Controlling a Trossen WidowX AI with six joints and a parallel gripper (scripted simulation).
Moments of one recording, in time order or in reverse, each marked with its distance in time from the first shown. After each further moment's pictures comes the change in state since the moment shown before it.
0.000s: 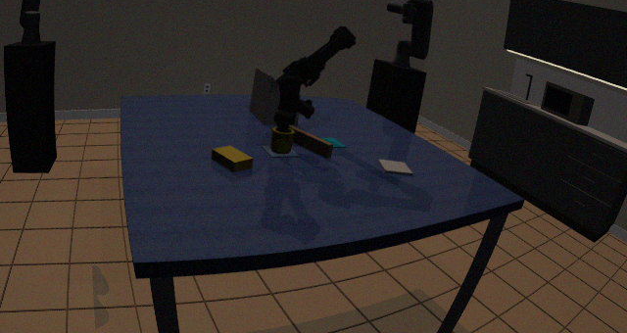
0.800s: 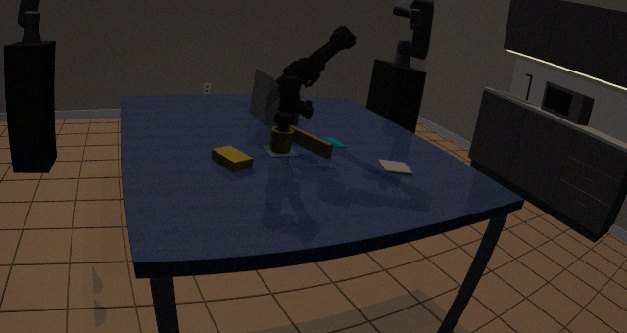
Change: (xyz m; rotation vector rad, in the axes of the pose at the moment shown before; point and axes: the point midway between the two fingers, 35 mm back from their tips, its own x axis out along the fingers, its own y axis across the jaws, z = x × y) arm 0.002 0.001 0.000 0.001 0.000 0.002
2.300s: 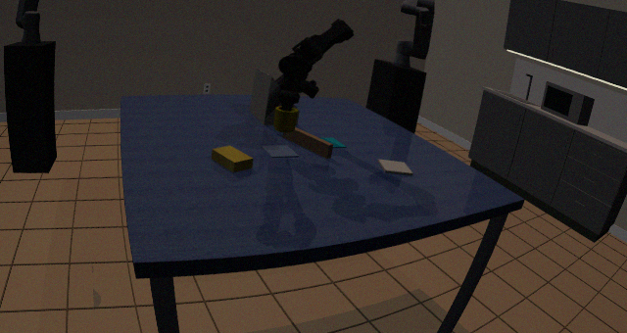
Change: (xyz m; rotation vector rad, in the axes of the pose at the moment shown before) arm -0.069 0.002 0.002 0.007 -0.002 0.000
